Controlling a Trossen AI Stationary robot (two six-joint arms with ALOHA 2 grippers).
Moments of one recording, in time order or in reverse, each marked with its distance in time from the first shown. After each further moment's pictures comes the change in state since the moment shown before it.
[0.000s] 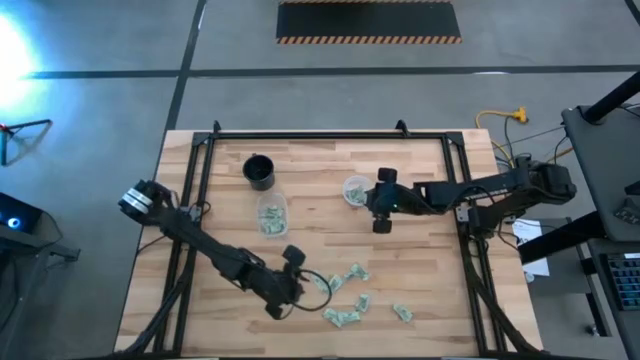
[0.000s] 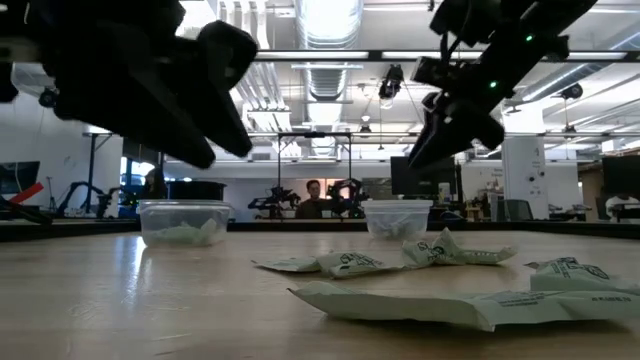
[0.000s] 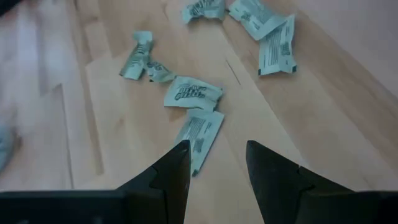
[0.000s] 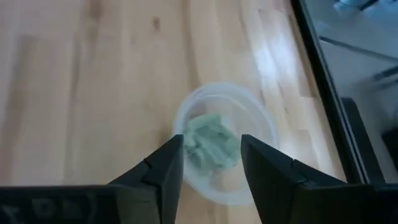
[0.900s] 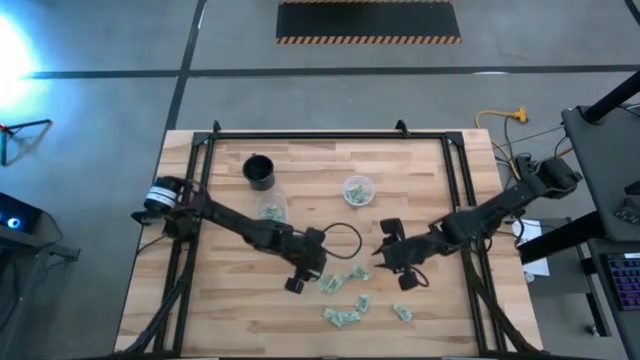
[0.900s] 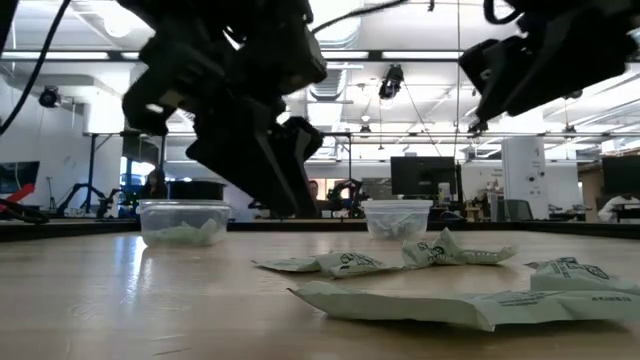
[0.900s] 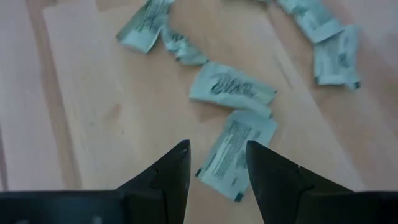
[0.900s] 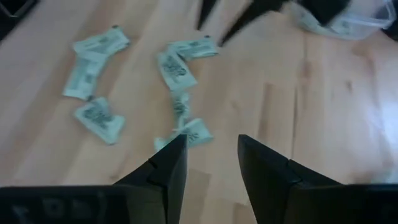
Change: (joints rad) left arm 0.315 0.126 0.078 0.005 0.474 -0.011; right arm 0.473 -0.067 -0.003 -0.040 -0.145 0.247
